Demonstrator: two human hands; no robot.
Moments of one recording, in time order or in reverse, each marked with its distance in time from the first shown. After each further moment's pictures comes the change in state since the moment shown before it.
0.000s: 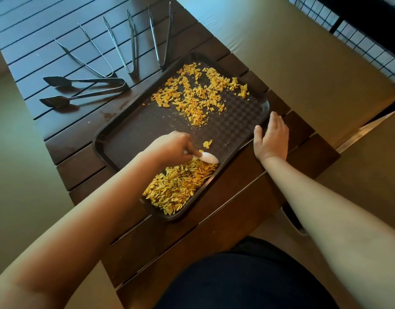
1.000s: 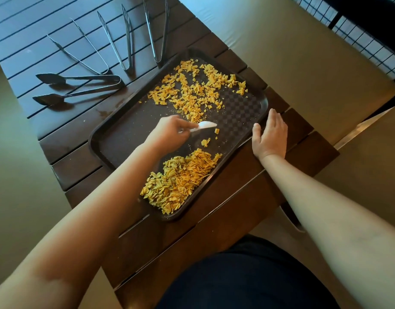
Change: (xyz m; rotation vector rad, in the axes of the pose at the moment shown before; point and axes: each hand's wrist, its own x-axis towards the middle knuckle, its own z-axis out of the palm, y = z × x) left_hand 0.018 -0.003 -0.003 -0.375 0.293 -0.167; right_hand 0.001 0.001 0.001 -0.023 -0.005 -0.002
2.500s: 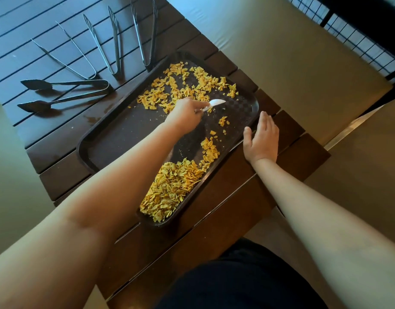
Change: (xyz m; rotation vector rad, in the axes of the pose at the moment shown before) left_hand 0.068 0.044 0.016 0.042 0.000 -0.011; right_hand 0.001 0.000 0.000 0.028 -0.008 -0.004
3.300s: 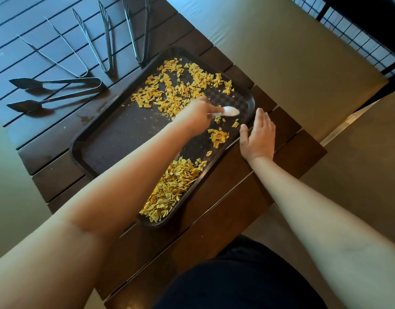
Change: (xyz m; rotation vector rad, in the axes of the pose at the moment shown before) left_hand 0.000 0.024 0.016 0.142 -0.116 0.117; right_hand -0.001 -0.001 -0.001 -0.006 -0.004 0.002
